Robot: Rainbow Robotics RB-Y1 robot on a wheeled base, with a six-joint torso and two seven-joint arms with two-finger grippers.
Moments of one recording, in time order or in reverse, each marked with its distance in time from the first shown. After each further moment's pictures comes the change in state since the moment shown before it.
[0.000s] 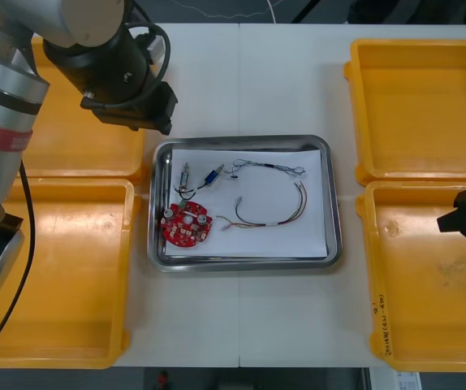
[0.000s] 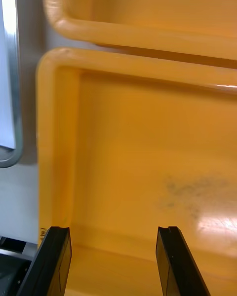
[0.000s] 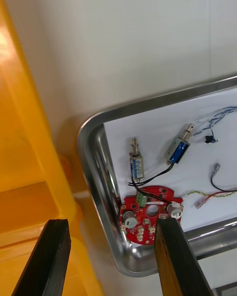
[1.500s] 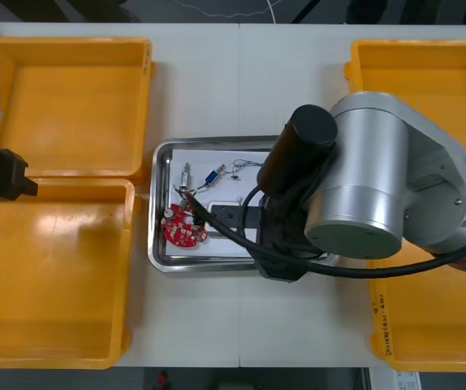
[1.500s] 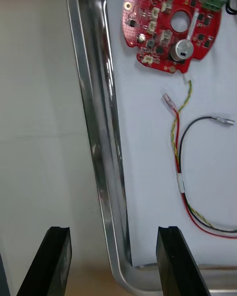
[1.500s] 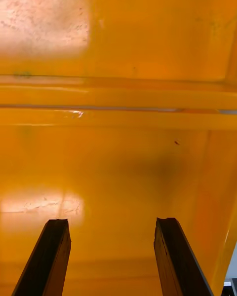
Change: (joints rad) right arm -0.587 0.202 1.001 0.097 0.166 -0.132 0.475; left arm 0.639 0.280 0.440 -0.496 0.171 0.002 0.001
